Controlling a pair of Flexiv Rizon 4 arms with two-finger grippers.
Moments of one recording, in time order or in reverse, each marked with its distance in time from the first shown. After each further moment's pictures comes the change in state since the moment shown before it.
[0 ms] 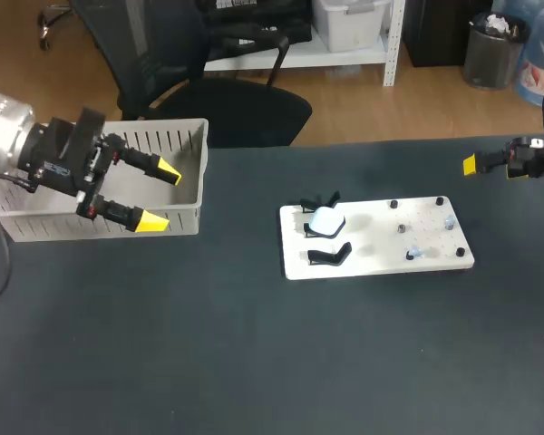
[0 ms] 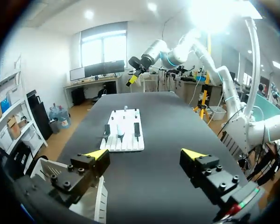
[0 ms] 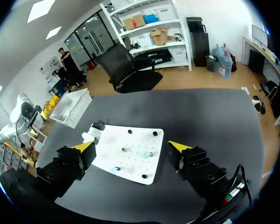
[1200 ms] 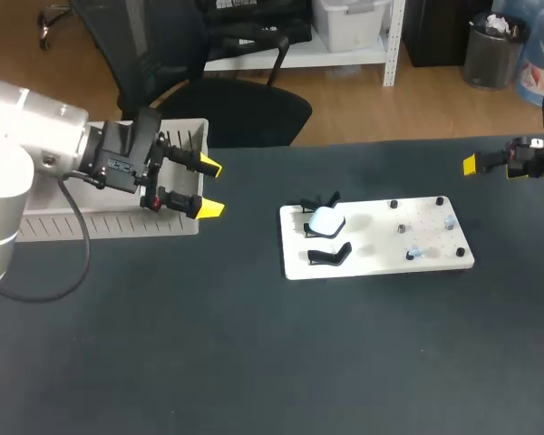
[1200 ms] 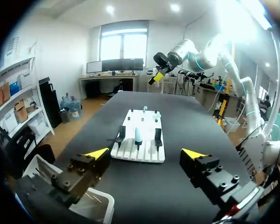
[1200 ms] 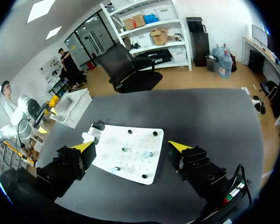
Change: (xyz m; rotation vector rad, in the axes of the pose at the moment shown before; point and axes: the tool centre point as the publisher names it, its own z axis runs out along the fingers) left arm -0.009 0.048 0.058 -0.131 -0.003 -0.133; right arm 0.000 0.000 0.000 0.000 0.000 0.000
